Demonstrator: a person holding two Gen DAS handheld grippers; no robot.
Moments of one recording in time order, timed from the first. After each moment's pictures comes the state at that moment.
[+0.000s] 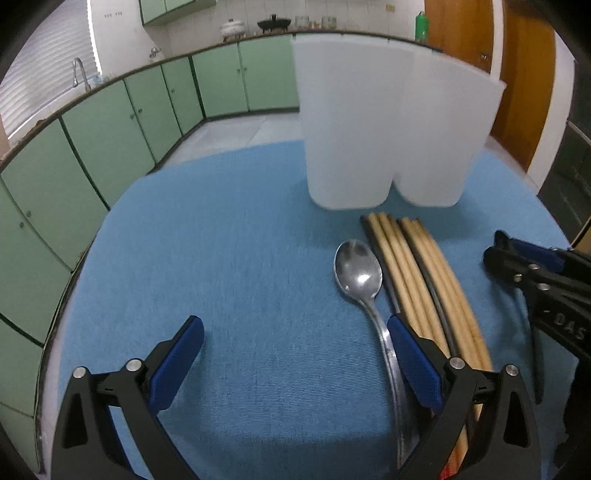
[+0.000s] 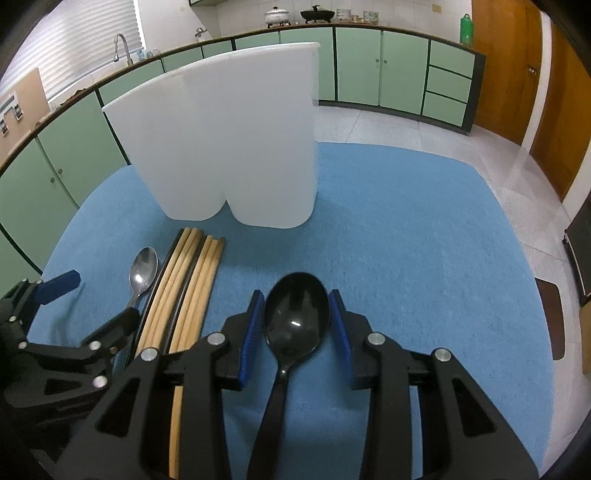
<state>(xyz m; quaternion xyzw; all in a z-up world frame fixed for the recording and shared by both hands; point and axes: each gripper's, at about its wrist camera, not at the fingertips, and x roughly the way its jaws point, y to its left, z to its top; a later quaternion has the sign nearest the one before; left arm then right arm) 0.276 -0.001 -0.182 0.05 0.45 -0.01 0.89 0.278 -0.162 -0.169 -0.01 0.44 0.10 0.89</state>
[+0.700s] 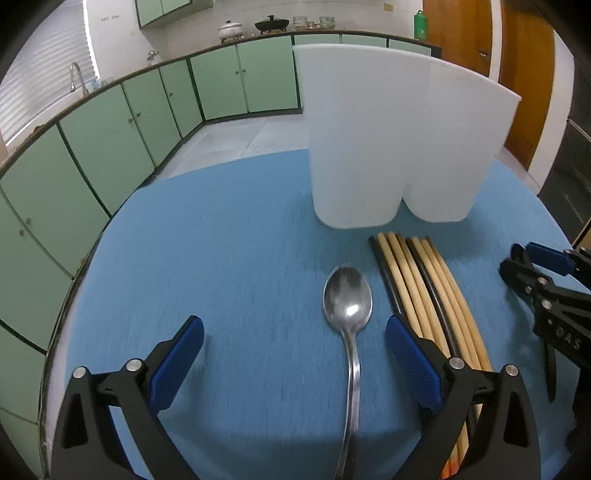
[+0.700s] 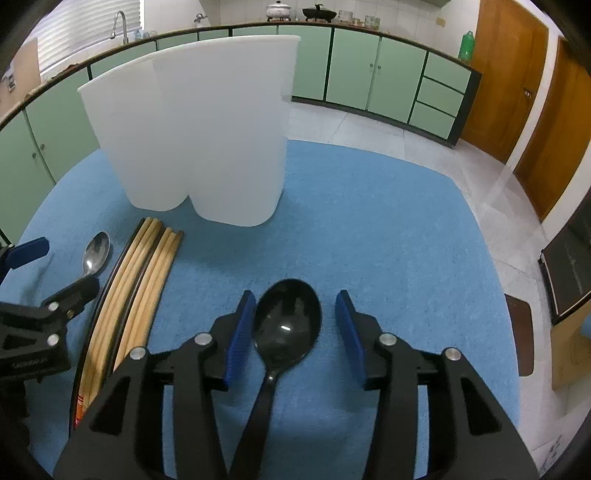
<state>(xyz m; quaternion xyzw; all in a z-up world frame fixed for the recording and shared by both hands) 0.311 0.013 -0.180 0.06 0.45 -0.01 0.89 0.291 -0.164 -0.177 -0.07 0.45 0.07 0.89</state>
